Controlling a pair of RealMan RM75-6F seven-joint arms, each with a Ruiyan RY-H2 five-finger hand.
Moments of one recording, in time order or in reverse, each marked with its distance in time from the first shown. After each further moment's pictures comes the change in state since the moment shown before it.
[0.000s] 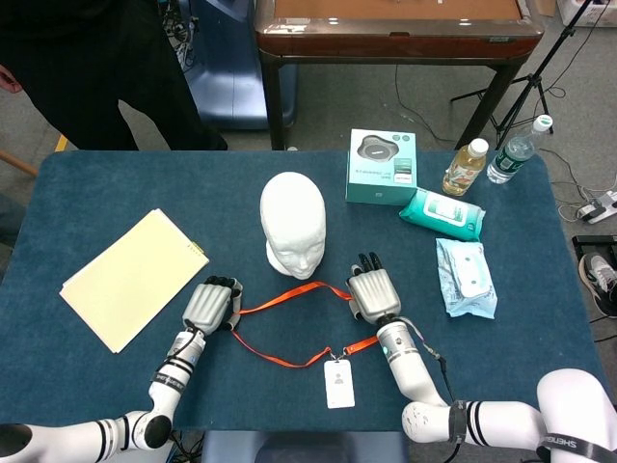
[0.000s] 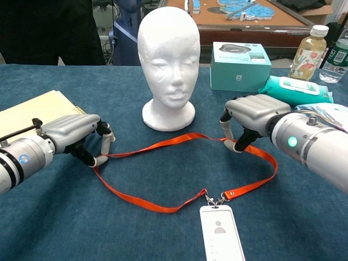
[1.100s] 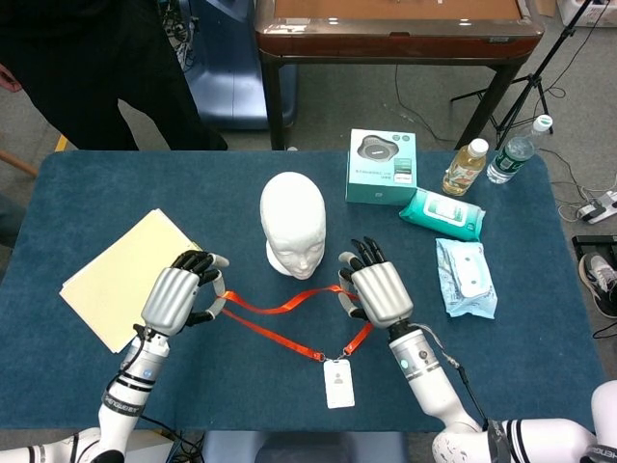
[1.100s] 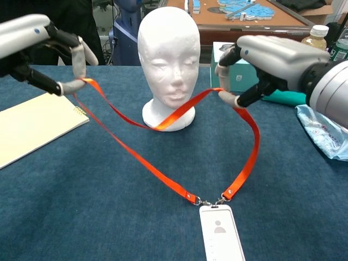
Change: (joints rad) left arm 0.105 0.341 -0.035 -0.507 0.308 0.276 -0.130; right arm -0.098 0.190 0.012 -0.323 -0.345 0.150 0.209
